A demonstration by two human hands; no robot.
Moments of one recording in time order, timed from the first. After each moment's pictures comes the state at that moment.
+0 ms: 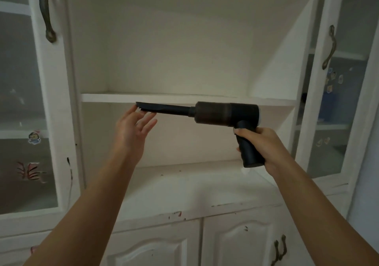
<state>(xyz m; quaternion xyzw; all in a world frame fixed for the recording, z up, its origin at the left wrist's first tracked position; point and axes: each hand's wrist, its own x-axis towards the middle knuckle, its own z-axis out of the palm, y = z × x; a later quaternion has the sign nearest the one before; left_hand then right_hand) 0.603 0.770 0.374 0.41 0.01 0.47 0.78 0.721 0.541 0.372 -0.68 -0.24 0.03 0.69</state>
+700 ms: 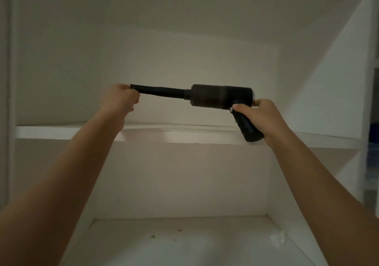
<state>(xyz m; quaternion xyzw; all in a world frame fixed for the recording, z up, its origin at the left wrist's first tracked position) 0.750 0.881 0.495 0.67 0.23 0.56 0.43 0.919 0.653 0.477 -0.68 -0.36 -0.11 0.62</state>
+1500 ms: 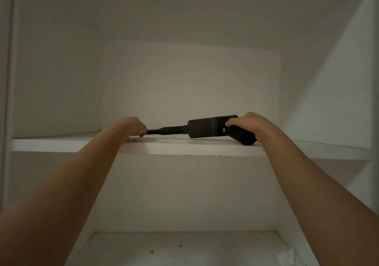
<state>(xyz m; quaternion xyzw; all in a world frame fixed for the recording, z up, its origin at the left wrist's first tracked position) 0.788 0.878 0.493 0.85 0.46 0.22 0.08 0.971 0.675 0.500 -0.80 -0.34 0.00 0.48</state>
